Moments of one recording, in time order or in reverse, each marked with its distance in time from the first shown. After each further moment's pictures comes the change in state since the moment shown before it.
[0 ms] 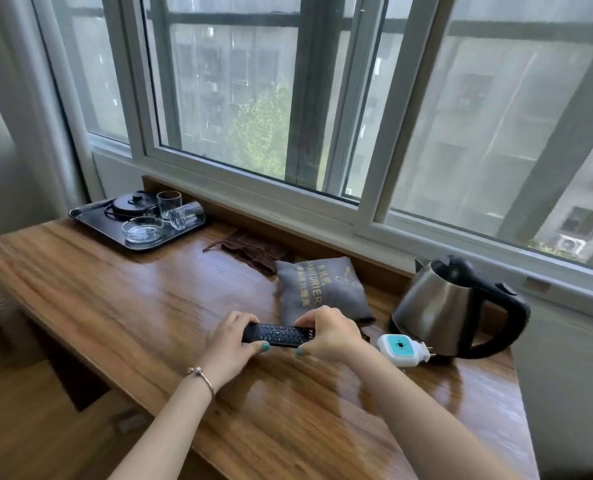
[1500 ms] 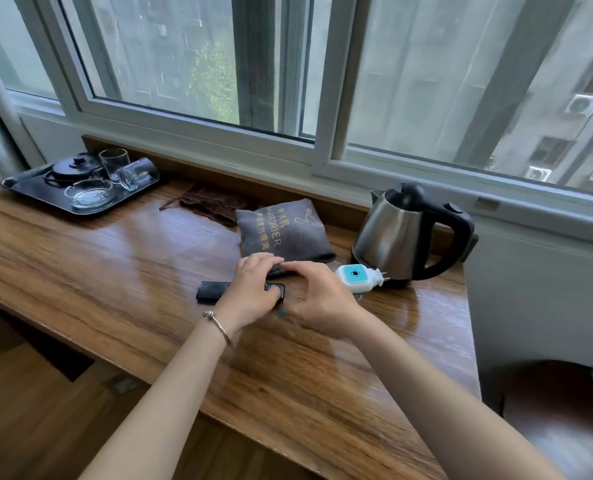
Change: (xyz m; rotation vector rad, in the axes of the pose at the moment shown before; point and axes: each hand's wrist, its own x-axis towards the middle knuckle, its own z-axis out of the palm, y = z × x) left_hand -0.011 0.096 0.025 -0.080 -0.178 0.169; right_hand -0.066 0.038 0.009 0.280 0.286 -0.201
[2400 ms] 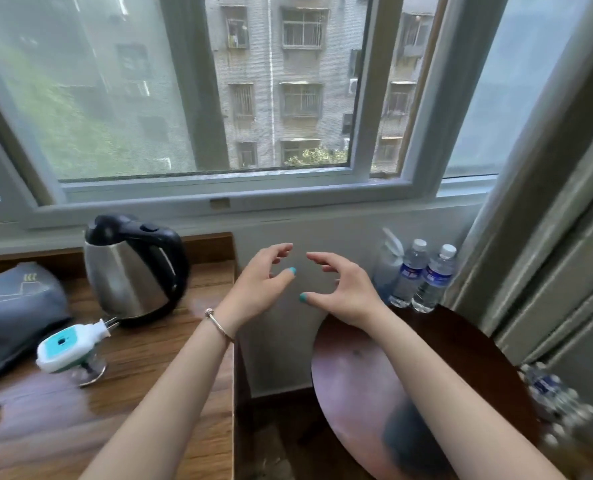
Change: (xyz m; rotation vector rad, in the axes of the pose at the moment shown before) left_hand 0.043 0.339 0.227 -0.376 -0.358 0.405; right_hand -0.257 0.182 -0.269 0.055 0.521 0.539
